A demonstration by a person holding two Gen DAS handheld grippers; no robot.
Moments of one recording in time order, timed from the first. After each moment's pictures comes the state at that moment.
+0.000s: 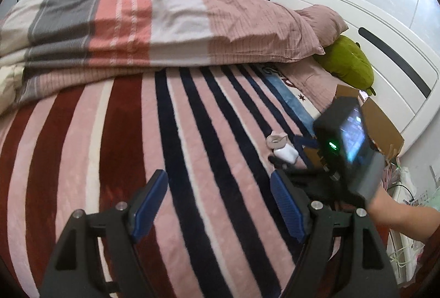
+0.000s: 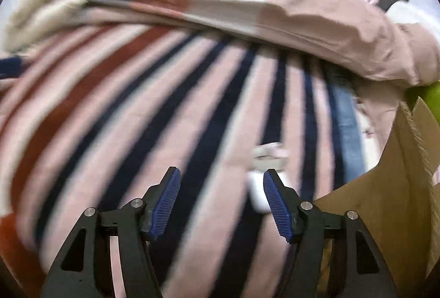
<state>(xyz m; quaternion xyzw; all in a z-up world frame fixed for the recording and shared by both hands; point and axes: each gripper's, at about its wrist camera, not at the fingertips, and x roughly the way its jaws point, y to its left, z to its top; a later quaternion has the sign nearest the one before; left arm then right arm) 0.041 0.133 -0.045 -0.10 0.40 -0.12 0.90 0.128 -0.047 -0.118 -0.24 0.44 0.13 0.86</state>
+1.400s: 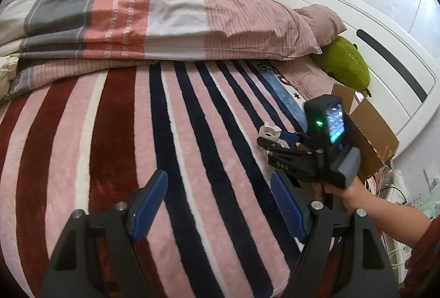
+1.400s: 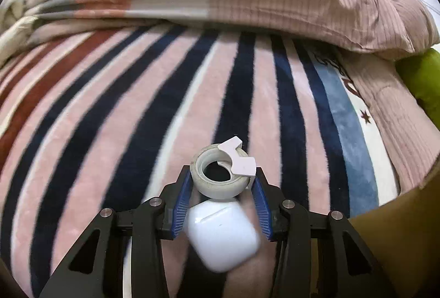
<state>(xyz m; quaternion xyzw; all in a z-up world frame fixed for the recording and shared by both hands) 0.044 0.128 -0.046 -0.12 0.41 -0.13 0.90 0.174 -0.080 -0.136 -0.15 0.44 0.13 0.87</state>
